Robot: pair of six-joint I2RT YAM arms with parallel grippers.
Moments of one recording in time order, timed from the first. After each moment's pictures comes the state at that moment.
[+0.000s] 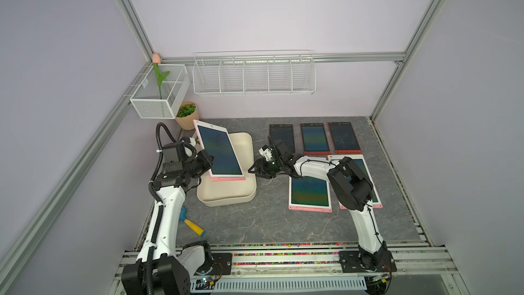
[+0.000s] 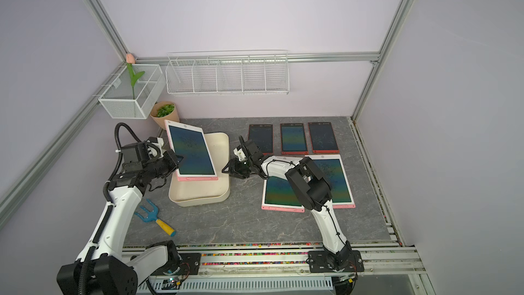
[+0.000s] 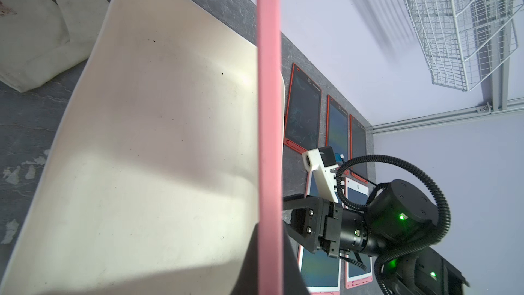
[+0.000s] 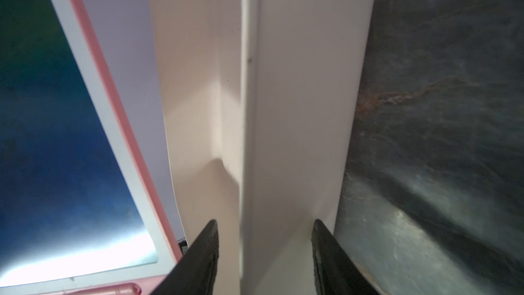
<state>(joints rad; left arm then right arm) 0.13 1.09 0.93 -0.51 0.55 -0.55 0.75 2.19 1.48 0.00 -0.64 0.96</state>
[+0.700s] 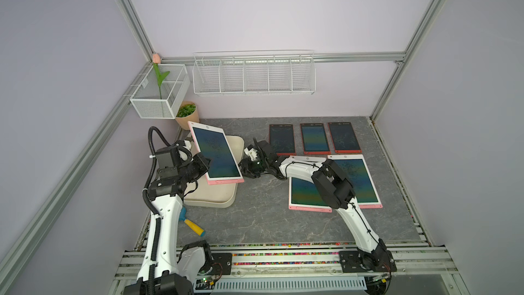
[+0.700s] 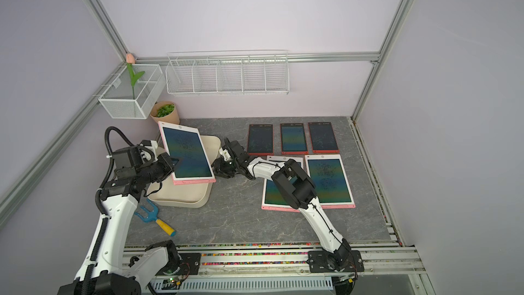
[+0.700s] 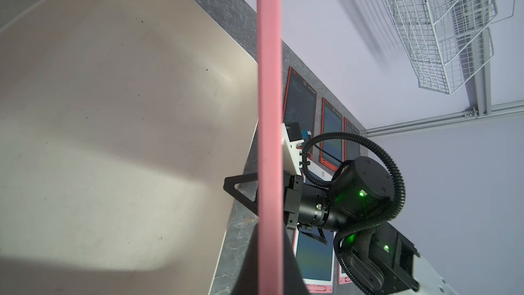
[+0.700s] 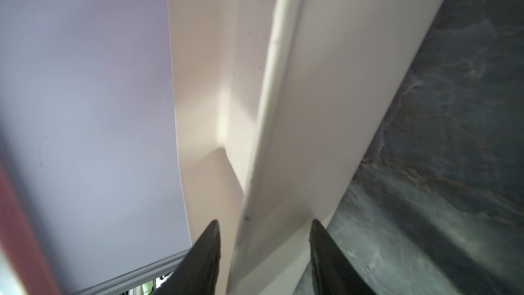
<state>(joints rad) 0.17 0.99 0.93 -0.59 0.57 -0.55 0.83 2.37 1.74 0.02 -0.63 1.02</state>
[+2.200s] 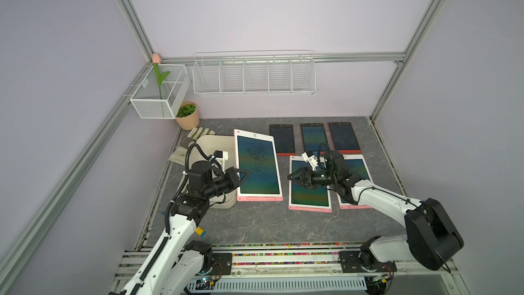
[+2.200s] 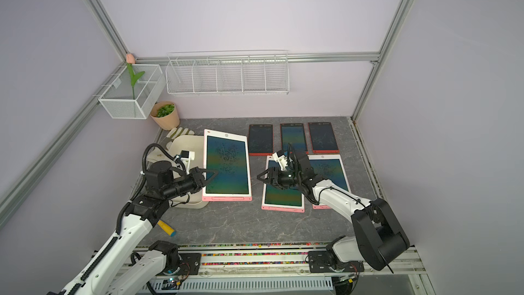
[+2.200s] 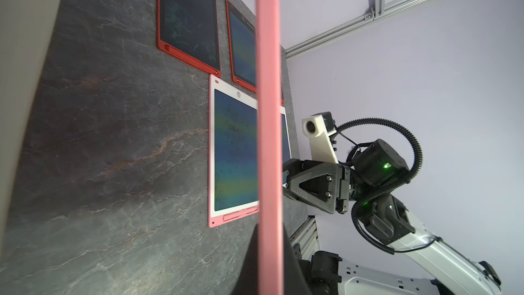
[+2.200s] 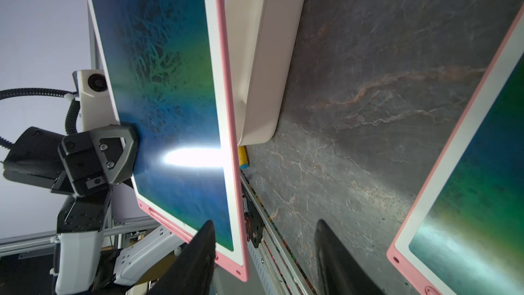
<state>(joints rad) -0.32 0.83 0.61 -0.17 0.63 -0.92 0.51 1.38 0.68 0.11 -0.82 0.89</state>
